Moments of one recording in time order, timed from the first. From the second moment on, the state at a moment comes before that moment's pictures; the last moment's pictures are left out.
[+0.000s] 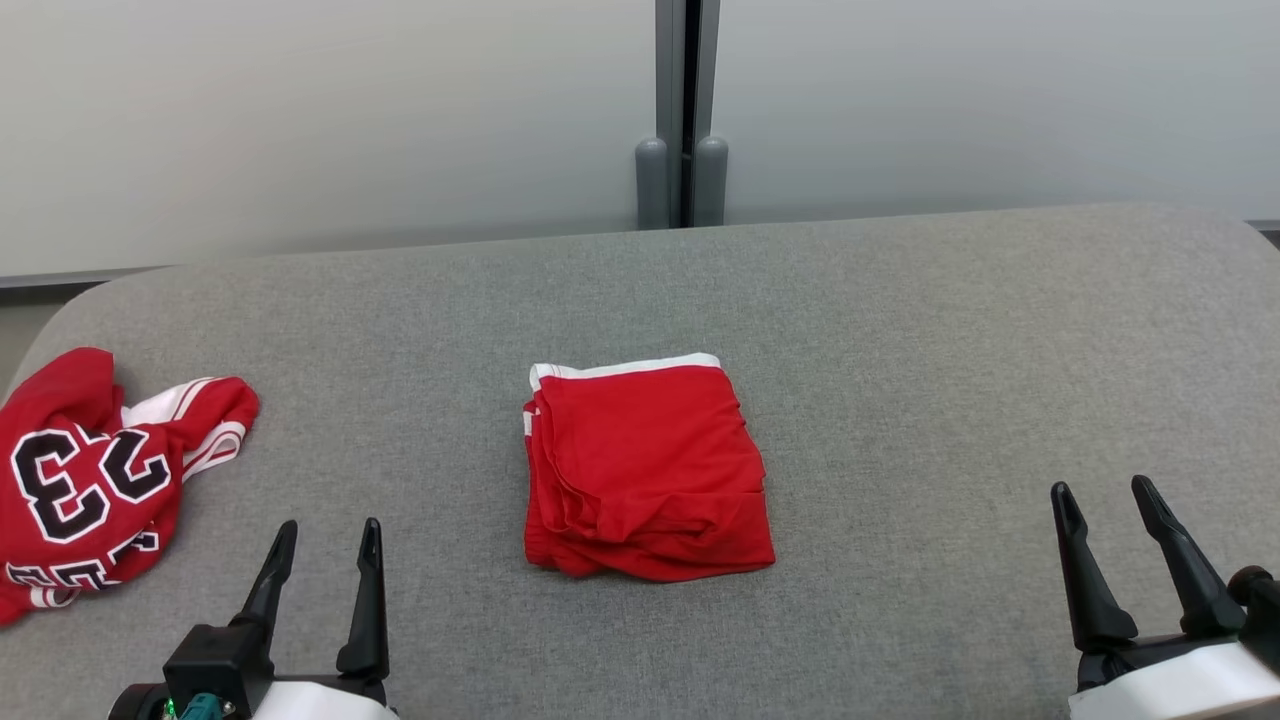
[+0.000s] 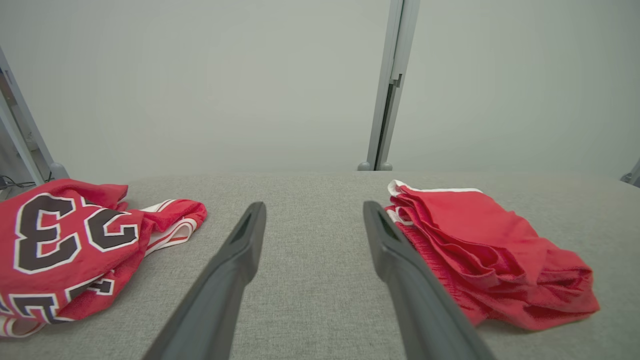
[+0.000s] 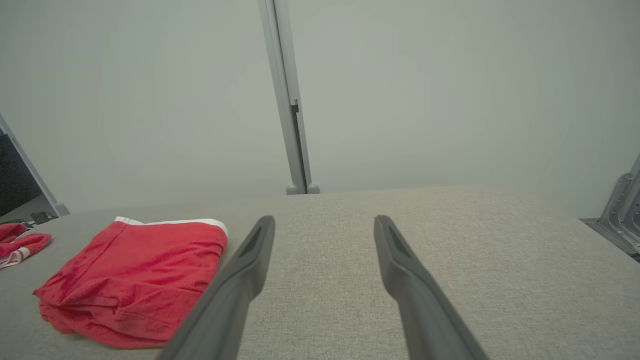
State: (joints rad) left arm 0.06 0.18 -0.16 0.08 -0.31 0.11 -0.21; right arm 0.09 -0.18 0.03 -0.03 0.31 0.13 -0.06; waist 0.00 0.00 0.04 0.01
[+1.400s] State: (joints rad) left arm -0.02 0.16 -0.22 0.04 -0.32 0.12 -0.20; right arm 0.12 -0.18 -0.01 -0.11 0.29 0.13 0.02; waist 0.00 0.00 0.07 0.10
